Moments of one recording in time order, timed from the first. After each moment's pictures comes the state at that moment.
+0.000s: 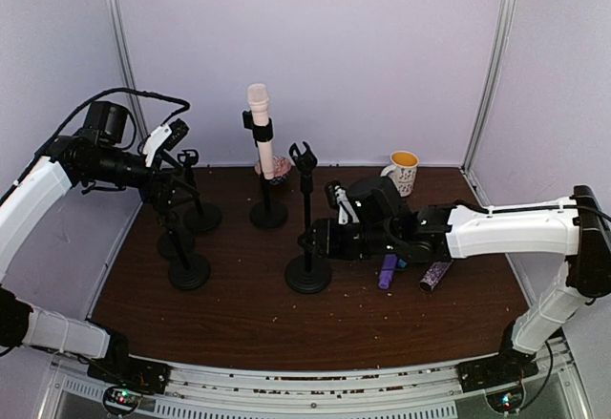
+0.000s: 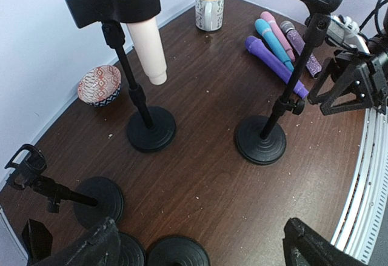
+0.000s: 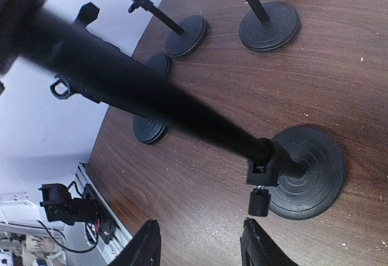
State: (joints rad) left arm -0.23 1.21 1.32 -0.87 0.58 0.49; right arm 1.02 1.57 1.09 -0.07 0.00 0.82
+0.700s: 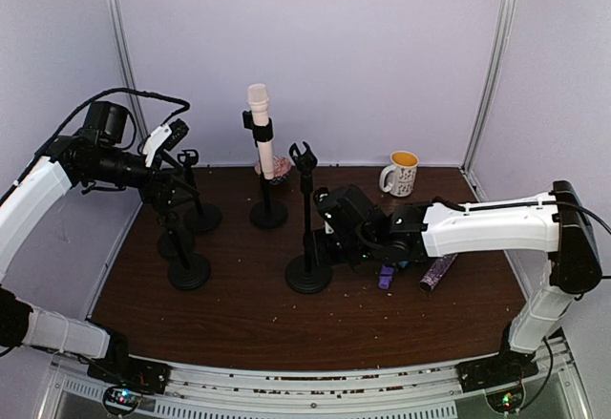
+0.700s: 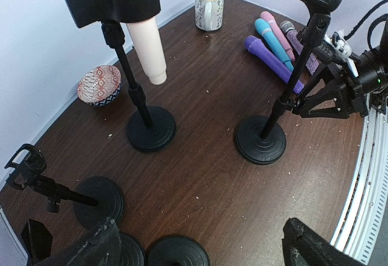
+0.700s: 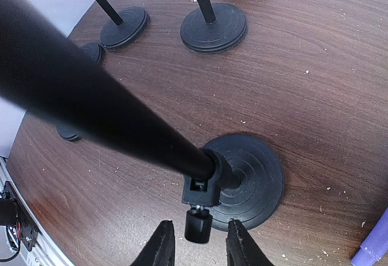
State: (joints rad) left arm -0.23 1.21 1.32 -0.87 0.58 0.49; right arm 1.08 1.69 1.24 -0.30 0.28 0.66
